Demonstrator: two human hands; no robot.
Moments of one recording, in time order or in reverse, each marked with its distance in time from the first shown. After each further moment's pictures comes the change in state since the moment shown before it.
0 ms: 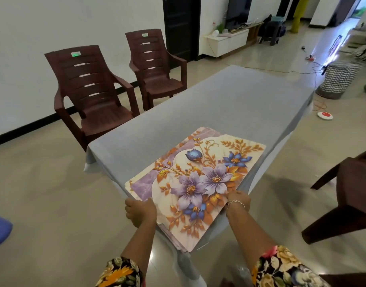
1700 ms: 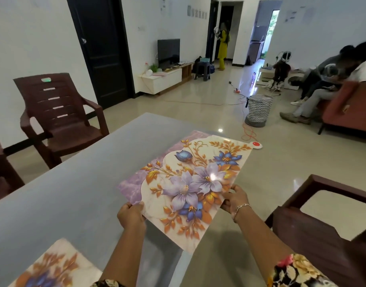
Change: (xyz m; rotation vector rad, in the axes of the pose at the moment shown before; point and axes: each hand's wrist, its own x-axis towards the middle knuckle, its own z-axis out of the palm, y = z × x) left_hand -0.104 0.314 0.448 -0.608 -0.422 -0.117; right_hand 0.385 -0.335 -0.169 0.349 -0.248 -0.170
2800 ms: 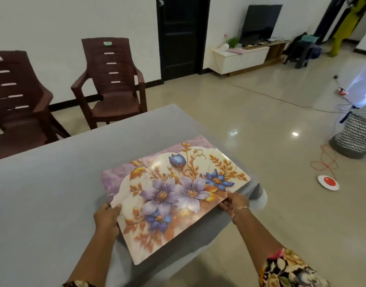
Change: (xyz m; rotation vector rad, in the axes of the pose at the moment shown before) left_hand 0.083 -0.023 0.188 -0.009 0.410 0.025; right_hand 0.354 -0.105 0.029 -0.235 -0.208 0.296
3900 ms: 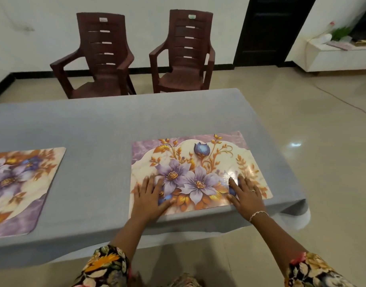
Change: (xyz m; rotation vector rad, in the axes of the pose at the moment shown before) left_hand -0.041 -0.097 -0.032 1.341 -0.042 0.618; right_hand 0.022 0.025 0.003 -1.973 -0.450 -0.988
